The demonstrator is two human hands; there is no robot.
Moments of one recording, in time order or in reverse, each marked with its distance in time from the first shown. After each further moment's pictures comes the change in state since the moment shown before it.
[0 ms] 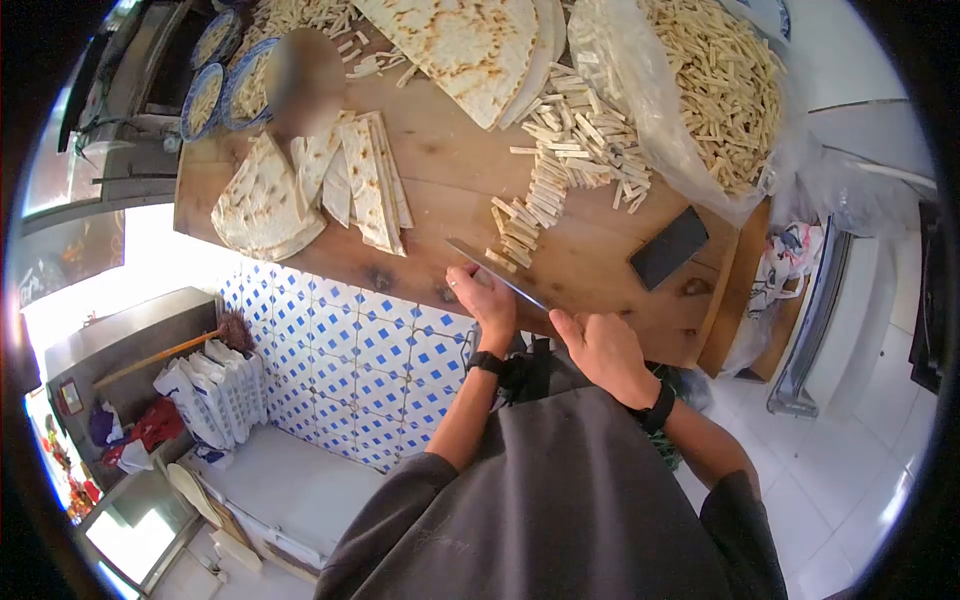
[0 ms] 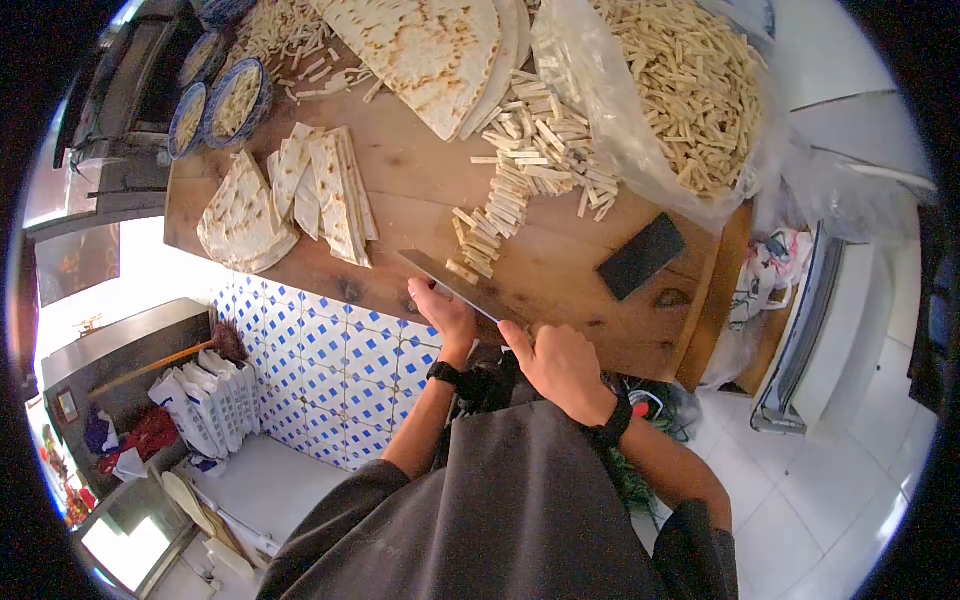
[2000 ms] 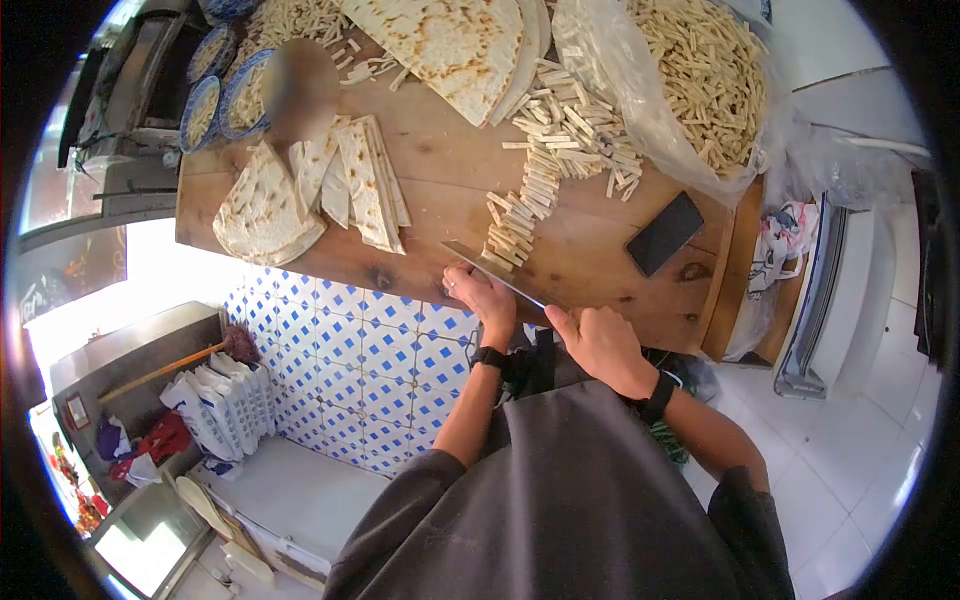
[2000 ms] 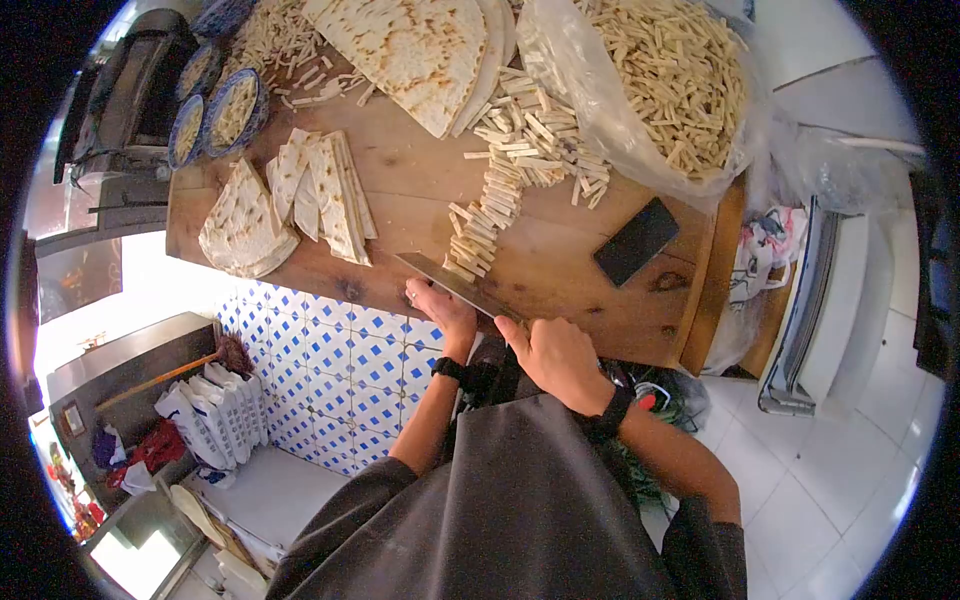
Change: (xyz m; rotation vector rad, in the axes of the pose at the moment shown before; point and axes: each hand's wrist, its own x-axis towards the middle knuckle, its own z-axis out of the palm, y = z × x) left_hand -0.009 -0.014 0.000 0.101 0.005 0.000; right_hand -0.012 -0.007 0.002 -0.054 0.036 -0.044
